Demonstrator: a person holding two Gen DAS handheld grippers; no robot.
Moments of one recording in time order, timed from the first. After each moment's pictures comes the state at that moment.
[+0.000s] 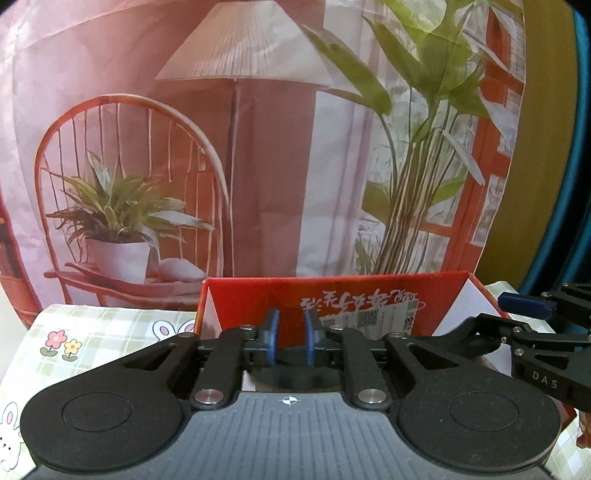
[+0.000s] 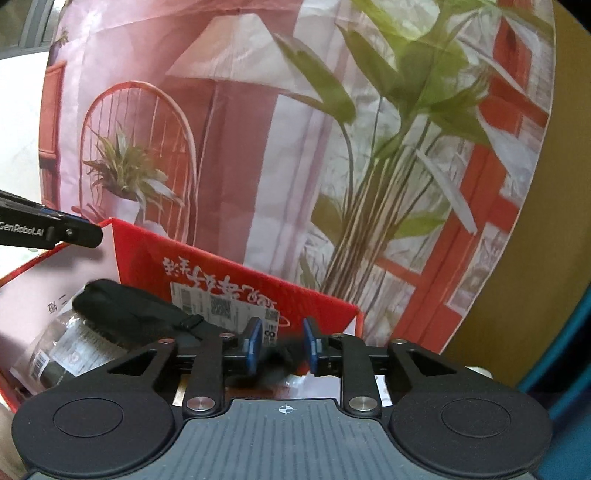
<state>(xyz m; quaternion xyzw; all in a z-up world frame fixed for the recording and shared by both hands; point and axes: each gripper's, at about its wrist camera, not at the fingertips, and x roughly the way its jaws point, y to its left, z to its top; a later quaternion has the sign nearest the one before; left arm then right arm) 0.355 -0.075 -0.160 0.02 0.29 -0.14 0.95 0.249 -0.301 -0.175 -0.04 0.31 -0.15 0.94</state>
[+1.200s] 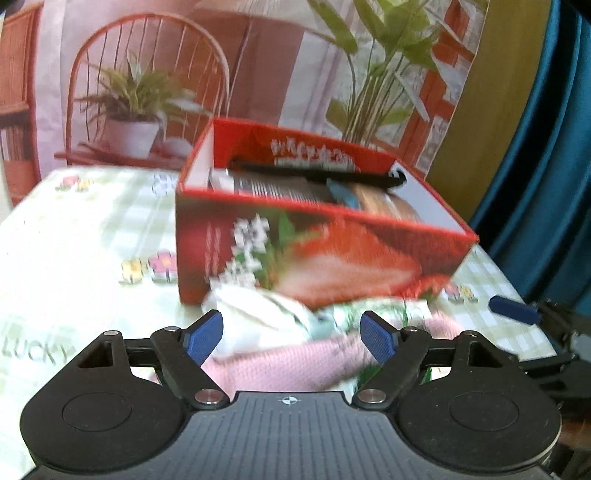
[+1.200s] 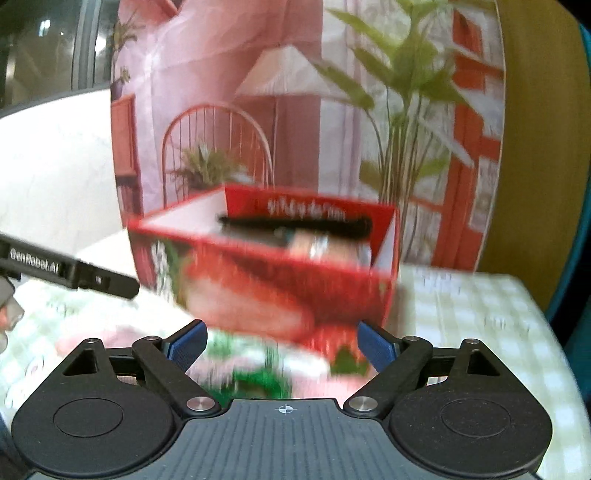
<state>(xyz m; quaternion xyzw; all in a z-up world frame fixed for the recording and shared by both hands) 0.169 -0.029 -0.220 -0.05 0.35 -0.17 0.92 0.043 -0.229 -0.208 0.04 0.28 -0.07 0.96</state>
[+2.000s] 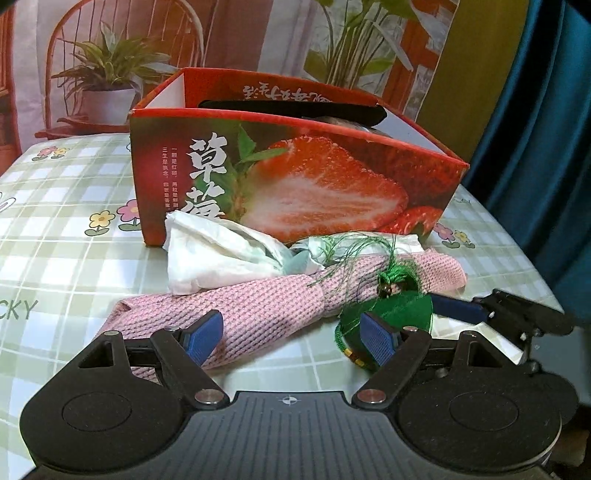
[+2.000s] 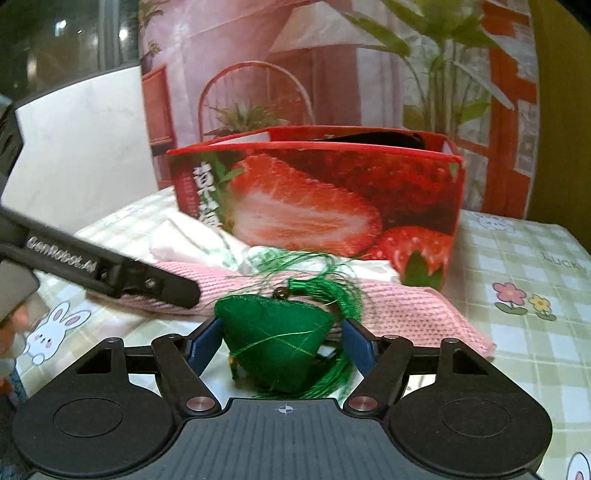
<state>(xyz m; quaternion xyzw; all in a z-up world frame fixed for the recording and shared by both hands) 0.154 -0.053 -0.260 -0.02 0.39 -0.19 0.90 0.042 -0.204 -0.267 0.06 0.30 0.01 0.95</state>
